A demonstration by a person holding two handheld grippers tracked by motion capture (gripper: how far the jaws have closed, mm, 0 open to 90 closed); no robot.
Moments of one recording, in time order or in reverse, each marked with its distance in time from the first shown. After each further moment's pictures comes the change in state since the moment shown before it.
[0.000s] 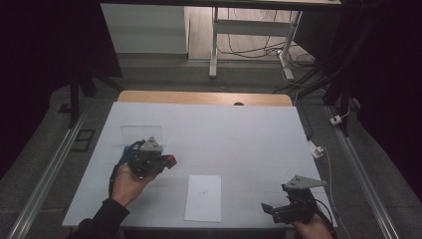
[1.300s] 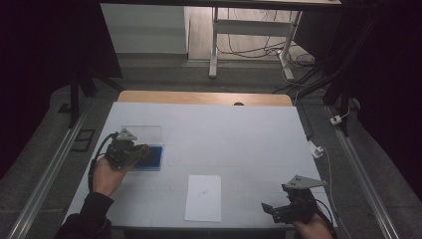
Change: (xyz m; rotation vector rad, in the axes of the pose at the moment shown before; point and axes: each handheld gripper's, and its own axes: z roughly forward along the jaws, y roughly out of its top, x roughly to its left) left arm 0.065 -0.029 -0.016 0.026 0.182 -0.150; right arm 0.000 0.000 0.000 0.000 -0.002 0.002
